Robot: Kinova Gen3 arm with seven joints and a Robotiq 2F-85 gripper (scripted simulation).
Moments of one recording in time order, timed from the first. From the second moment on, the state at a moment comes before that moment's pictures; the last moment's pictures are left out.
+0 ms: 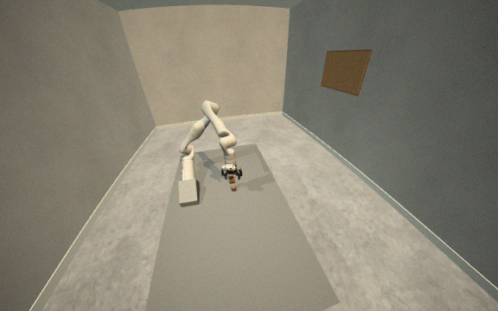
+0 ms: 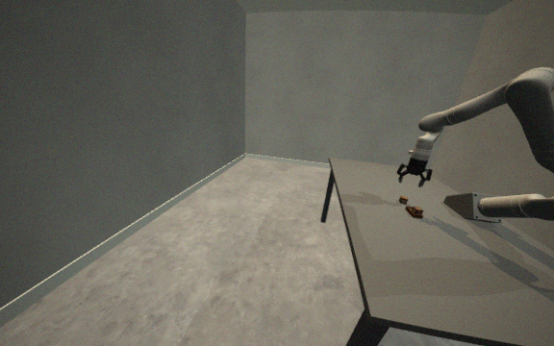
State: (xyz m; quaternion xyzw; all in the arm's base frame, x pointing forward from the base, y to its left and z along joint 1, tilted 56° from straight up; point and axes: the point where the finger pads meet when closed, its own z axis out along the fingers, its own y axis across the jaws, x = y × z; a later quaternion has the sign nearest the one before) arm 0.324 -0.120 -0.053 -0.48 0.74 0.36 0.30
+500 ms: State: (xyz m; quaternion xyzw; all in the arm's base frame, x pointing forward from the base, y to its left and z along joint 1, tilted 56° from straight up) arm 0.320 -0.117 -0.054 -0.36 0.80 0.41 0.24
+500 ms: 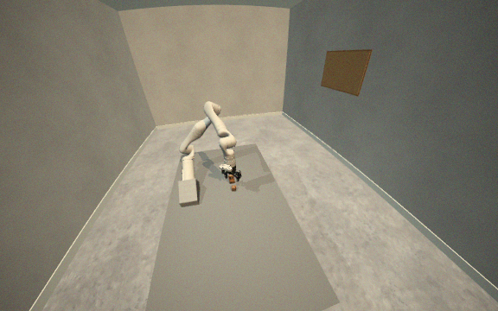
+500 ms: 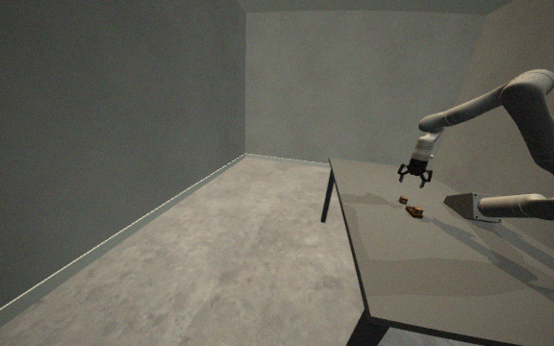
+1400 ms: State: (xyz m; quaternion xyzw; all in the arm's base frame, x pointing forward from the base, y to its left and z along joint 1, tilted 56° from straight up) arm 0.321 -0.113 -0.058 0.06 0.88 0.48 0.02
